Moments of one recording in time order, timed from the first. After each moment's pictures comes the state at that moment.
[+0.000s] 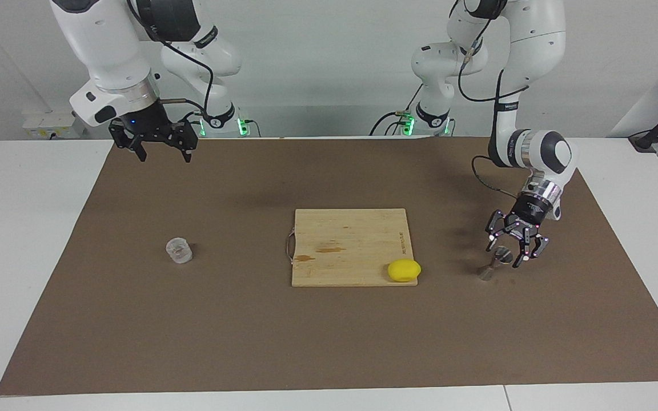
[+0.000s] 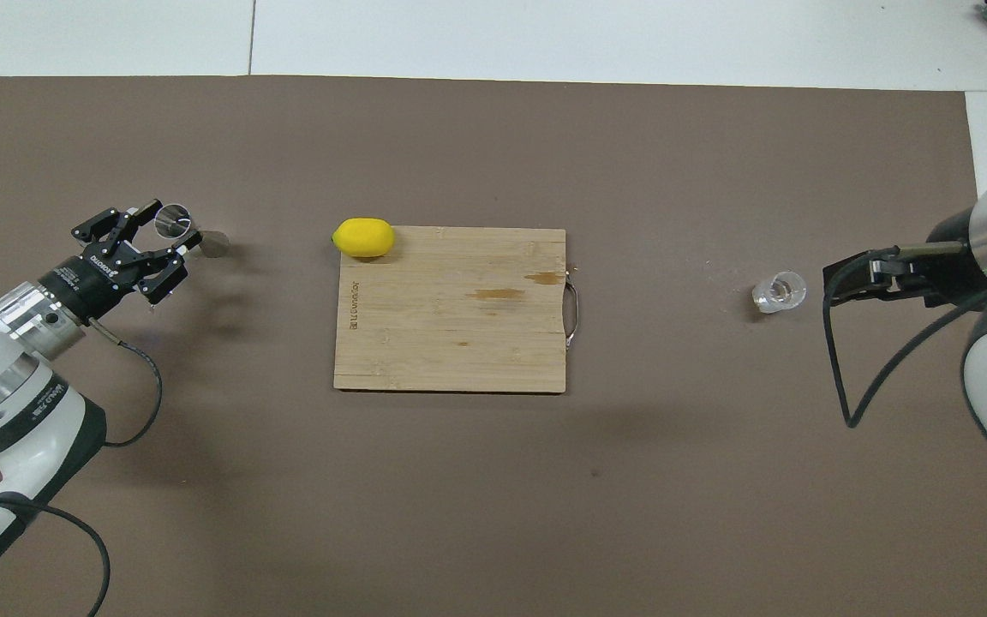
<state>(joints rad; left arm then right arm) 0.07 0.24 0.09 -2.18 -1.87 2.25 -0.84 -0.06 -0.02 0.15 -1.62 -0.03 1.56 0.12</state>
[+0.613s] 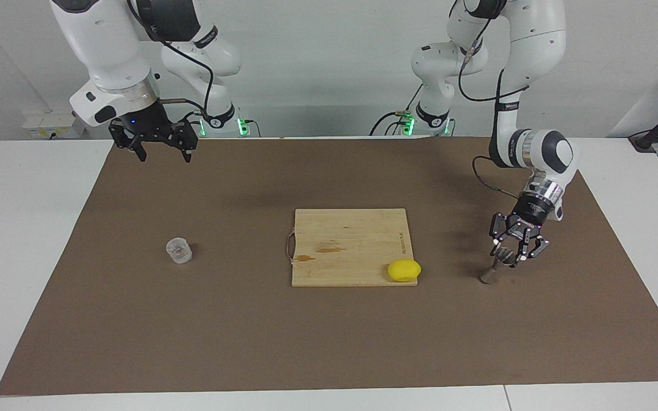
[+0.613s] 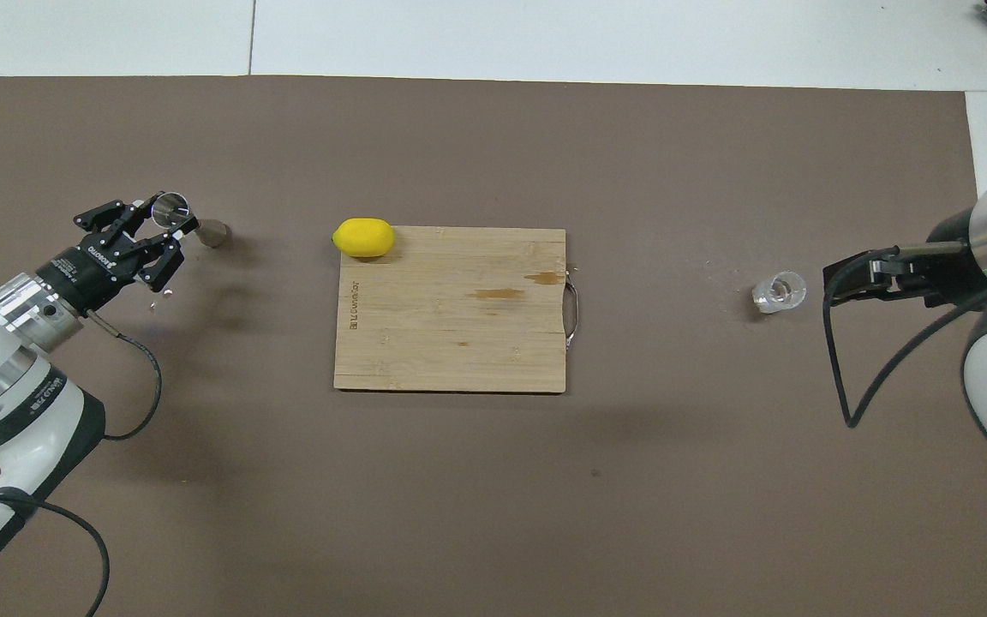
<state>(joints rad) 0.06 0.24 0.08 -2.15 -1.87 2.25 -0.84 -0.06 -0.02 0.15 -1.62 -0.03 1.56 0.12</state>
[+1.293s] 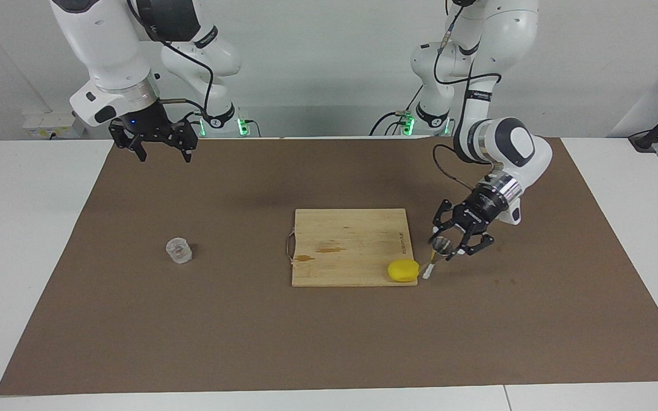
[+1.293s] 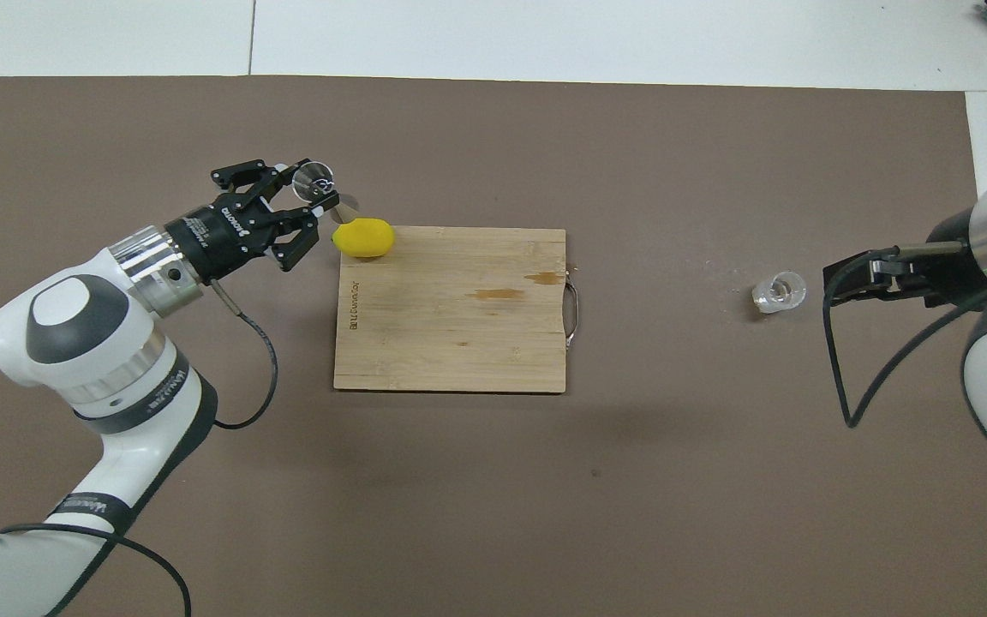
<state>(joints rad) -0.15 0.17 -0.09 -2.06 -1.87 2.43 -1.01 -0.06 -0.02 0.15 -1.62 -0.03 1.56 0.12</state>
